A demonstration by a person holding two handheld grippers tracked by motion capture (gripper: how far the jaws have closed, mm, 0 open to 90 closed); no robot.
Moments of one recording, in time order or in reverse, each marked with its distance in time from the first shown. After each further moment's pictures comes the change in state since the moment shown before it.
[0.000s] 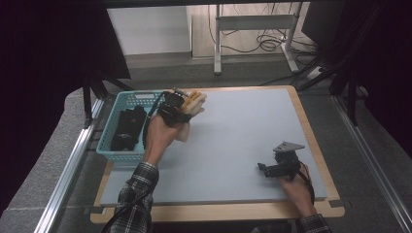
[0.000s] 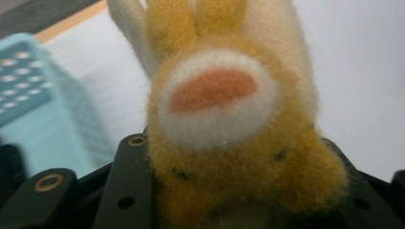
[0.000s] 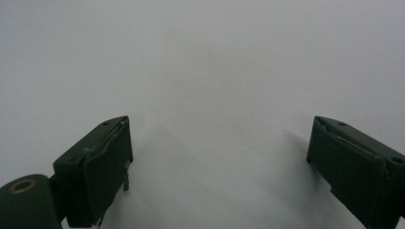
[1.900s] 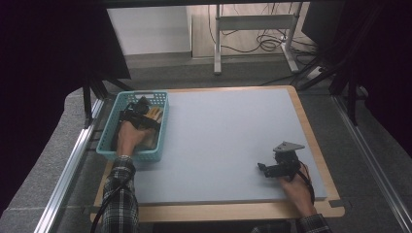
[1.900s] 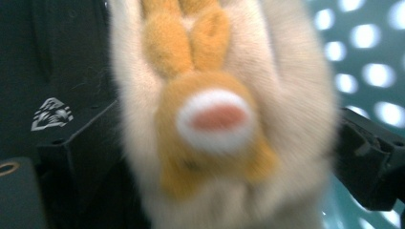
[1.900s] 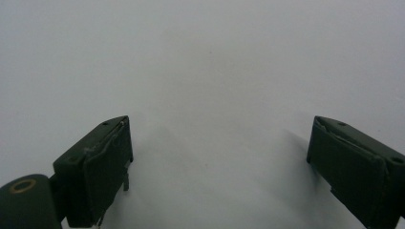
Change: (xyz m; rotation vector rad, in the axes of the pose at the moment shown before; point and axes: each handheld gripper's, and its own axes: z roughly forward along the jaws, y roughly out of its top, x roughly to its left) left arm 0.128 -0.071 0.068 0.251 0.044 -0.244; right arm 0.000 0.000 0.000 -0.001 0.000 -0.003
